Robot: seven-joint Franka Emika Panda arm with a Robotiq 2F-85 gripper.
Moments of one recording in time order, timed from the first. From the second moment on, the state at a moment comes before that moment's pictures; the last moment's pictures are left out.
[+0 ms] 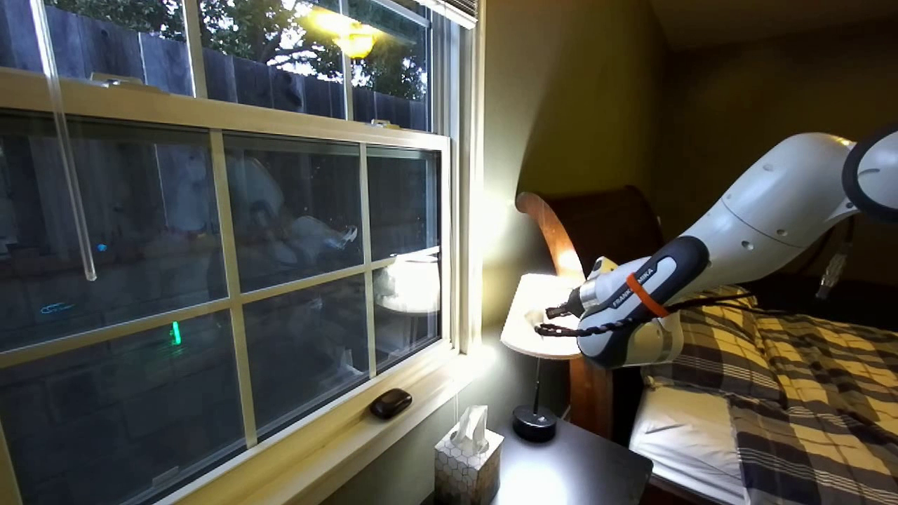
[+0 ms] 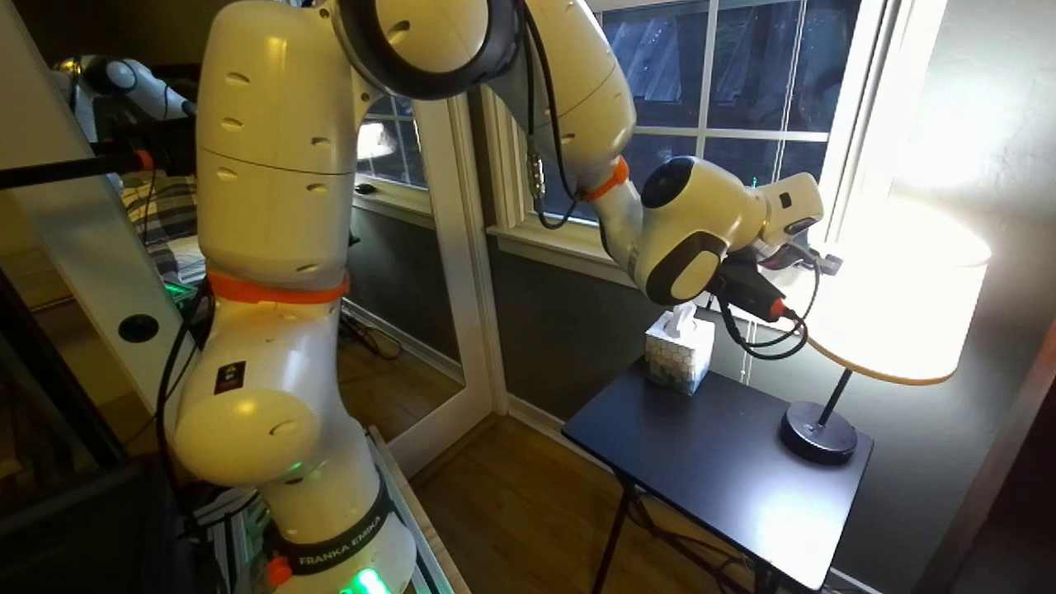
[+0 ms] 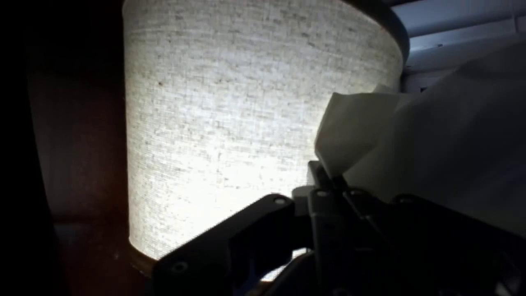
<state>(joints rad) -0.26 0.33 0.03 -2.23 0.17 3.61 -0.21</state>
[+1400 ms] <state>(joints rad) -0.19 0.33 -0.03 -2.26 0.10 3.29 -0.08</state>
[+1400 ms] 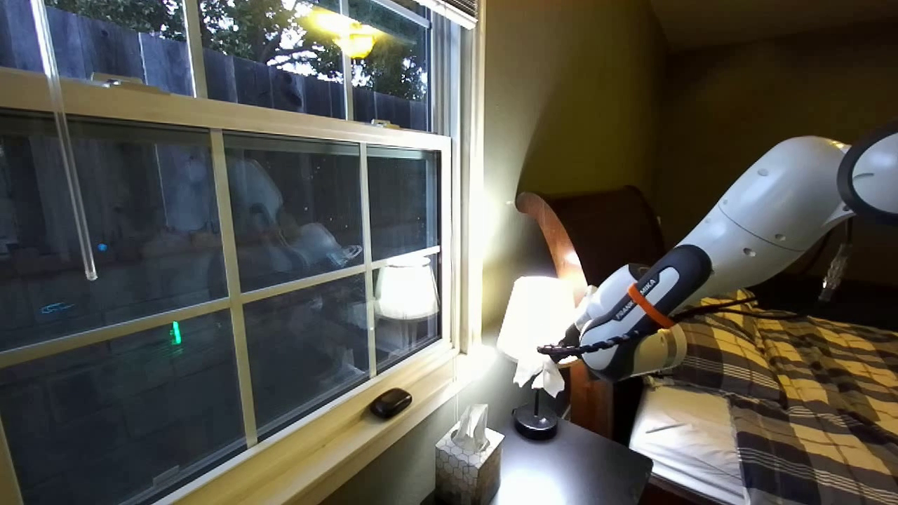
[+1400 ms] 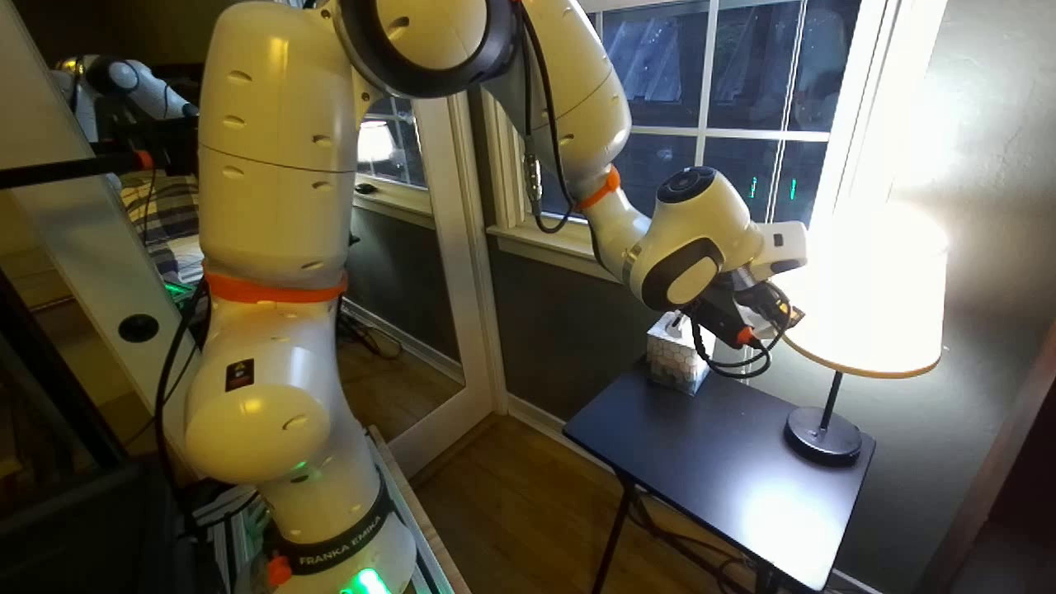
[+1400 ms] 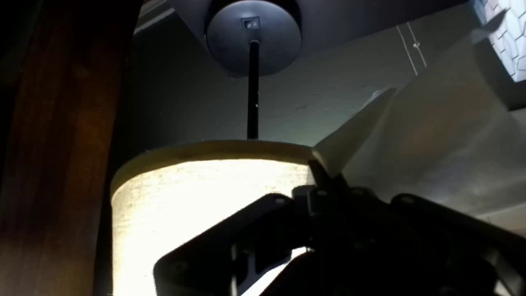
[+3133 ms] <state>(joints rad) -0.39 0.49 0.26 -2.26 0.47 2.72 -0.61</state>
